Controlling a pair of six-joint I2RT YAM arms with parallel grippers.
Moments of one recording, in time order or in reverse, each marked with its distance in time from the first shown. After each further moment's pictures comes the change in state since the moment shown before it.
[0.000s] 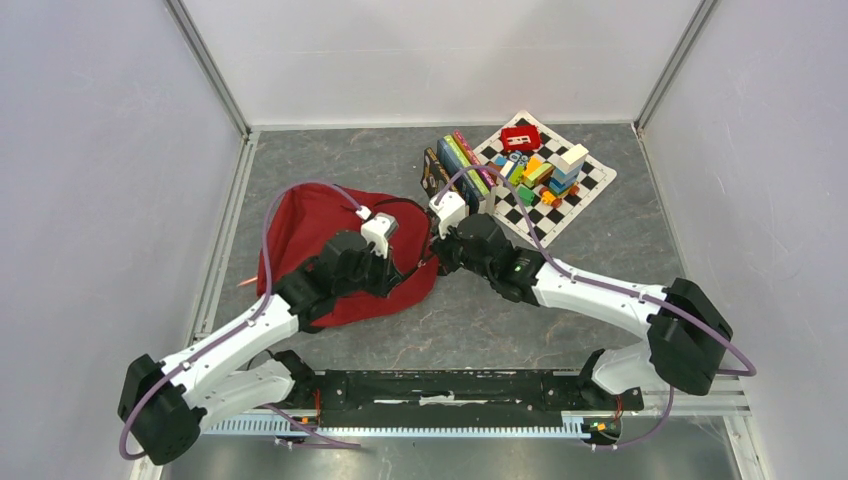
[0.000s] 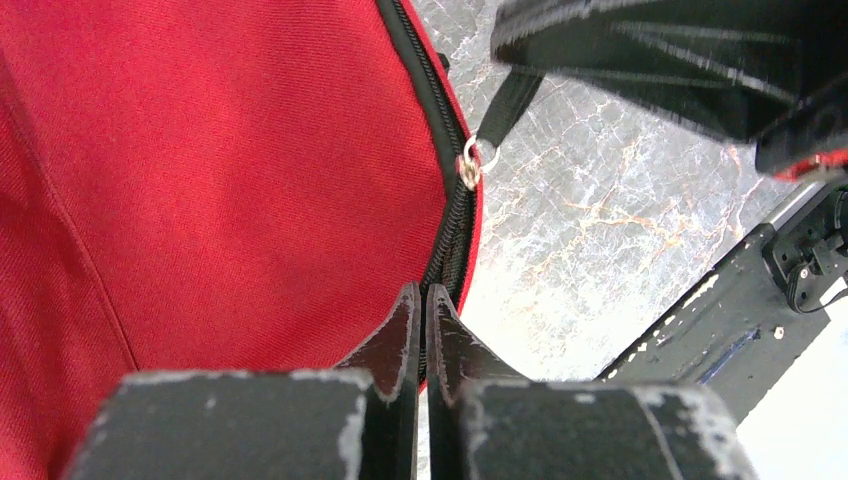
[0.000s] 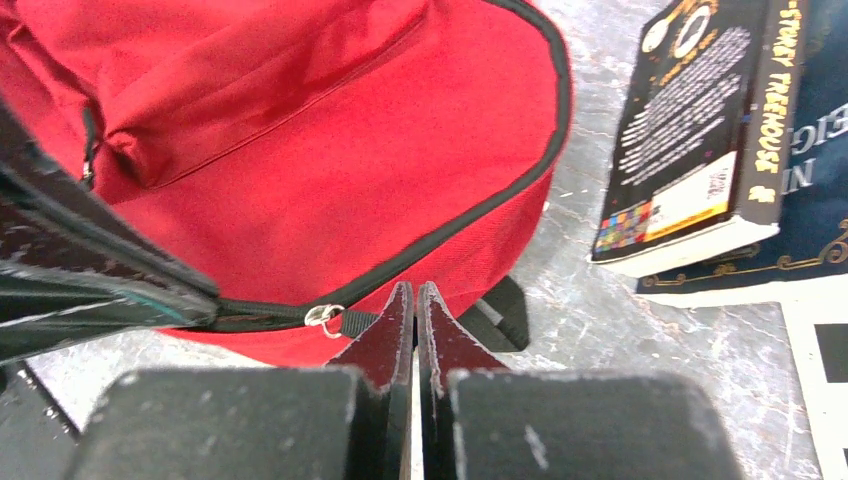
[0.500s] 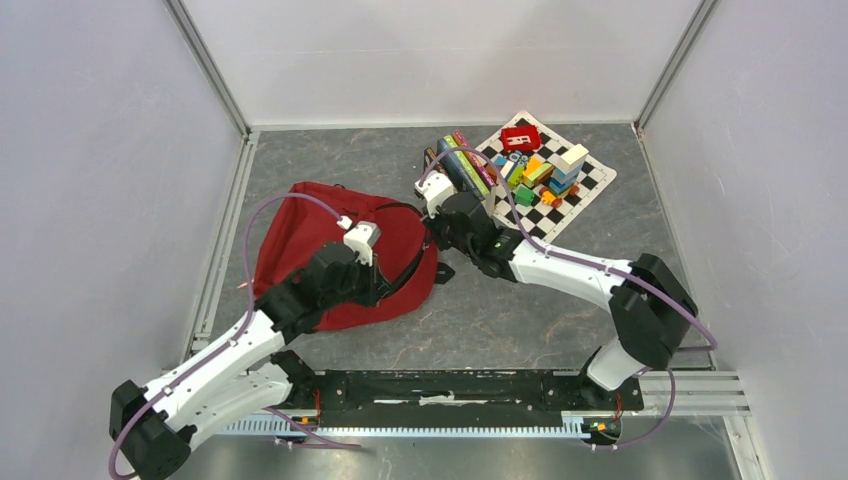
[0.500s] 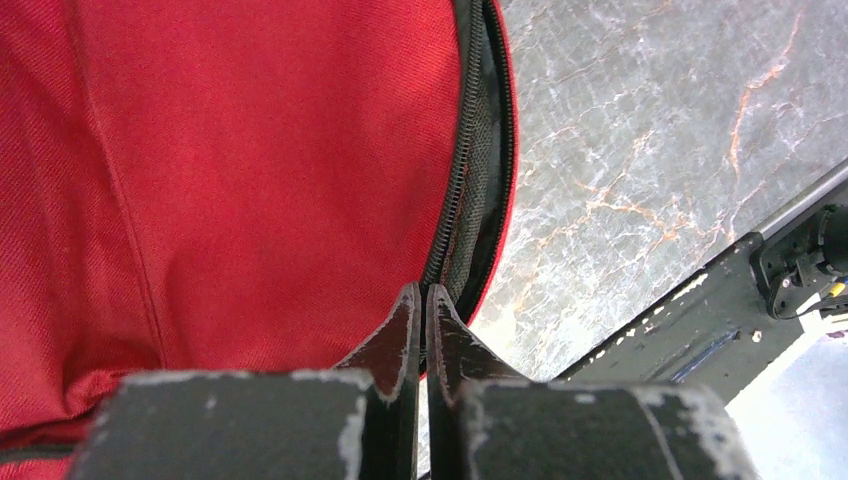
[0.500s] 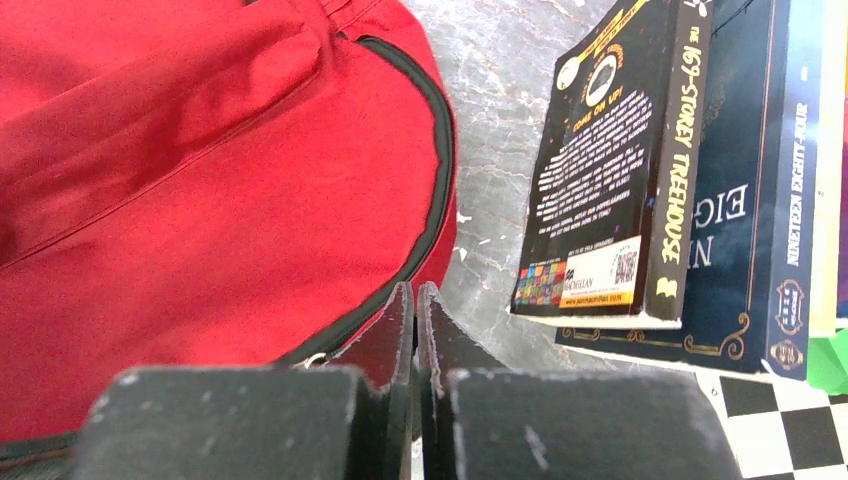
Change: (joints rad) left arm 0.000 -0.144 -0.043 -0.107 -0.058 -0.110; right arm -0.072 0.167 0.150 -0.013 0.063 -0.102
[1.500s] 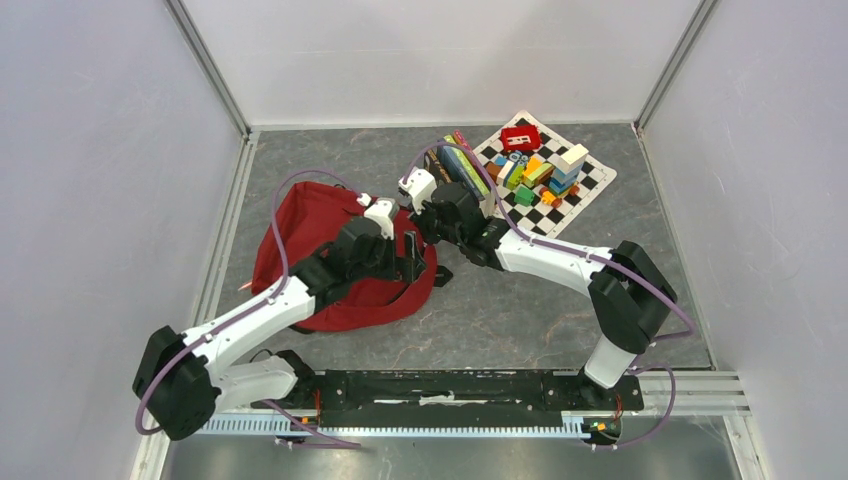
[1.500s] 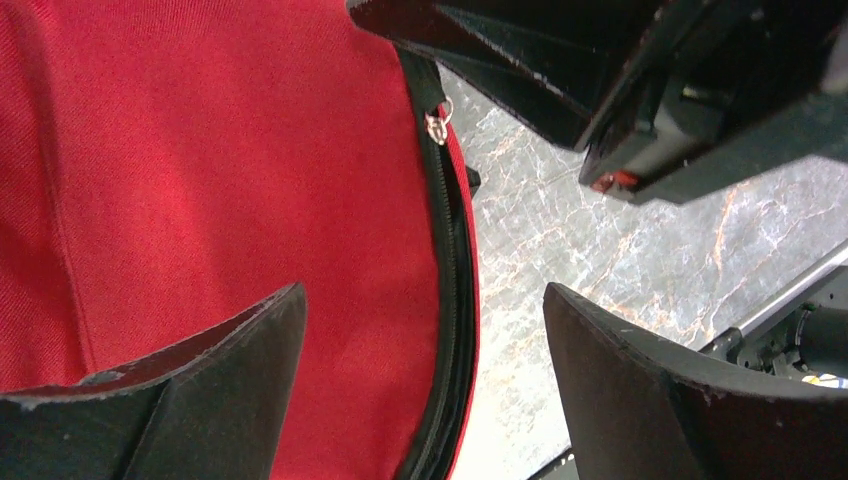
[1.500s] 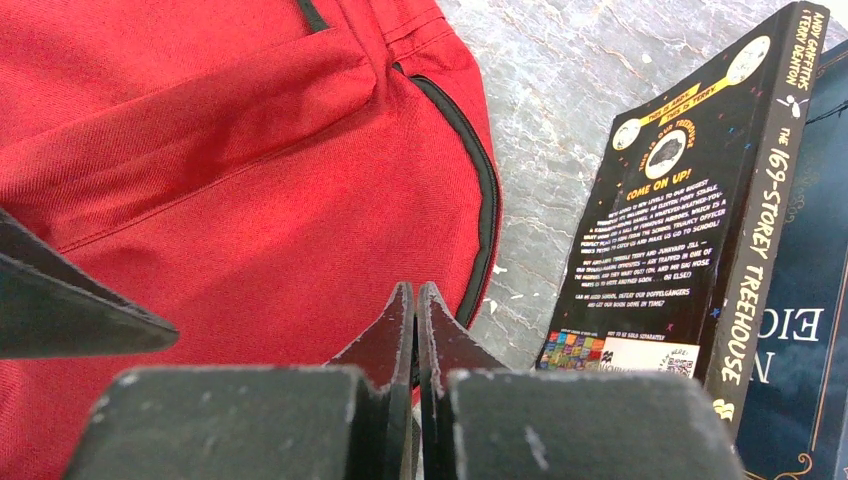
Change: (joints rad) left arm 0.000 0.269 0.119 0.150 -0.046 -0.062; right arm -0.016 0.135 0.127 0.004 -0.138 -0.092
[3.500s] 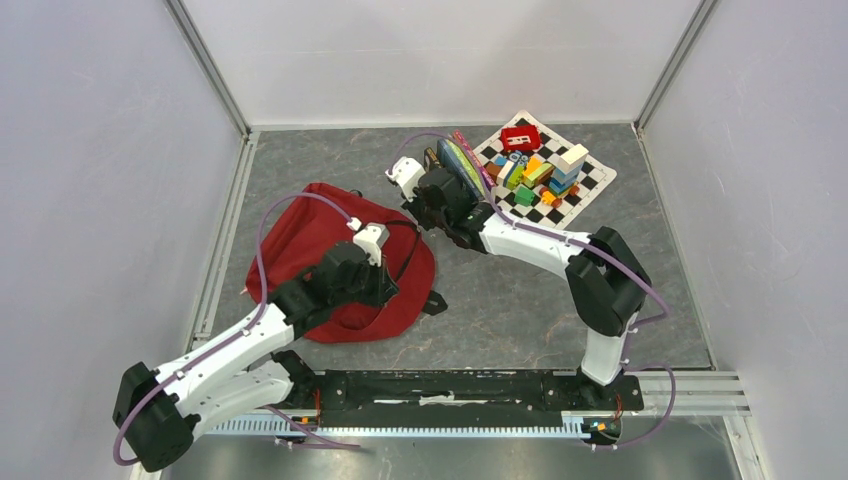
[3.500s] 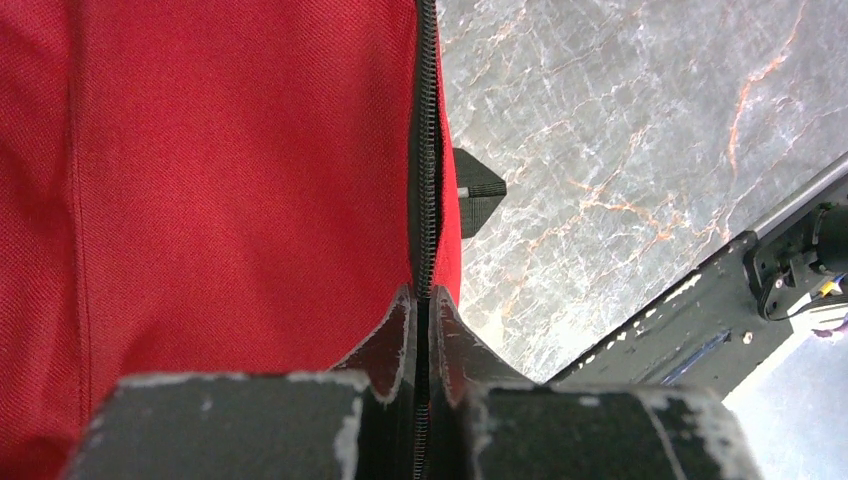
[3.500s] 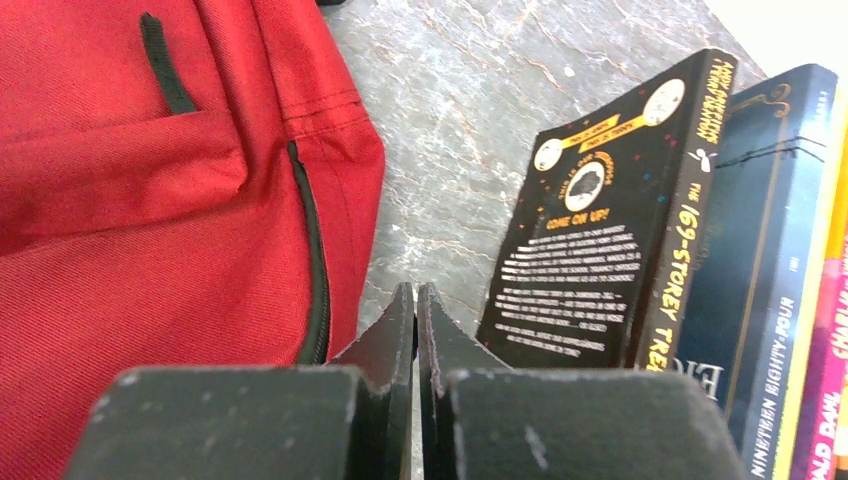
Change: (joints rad) left arm -0.033 -0.201 -0.134 -0.101 0.055 0.010; right arm -0.027 0.136 0.179 -0.096 0.116 -0.124
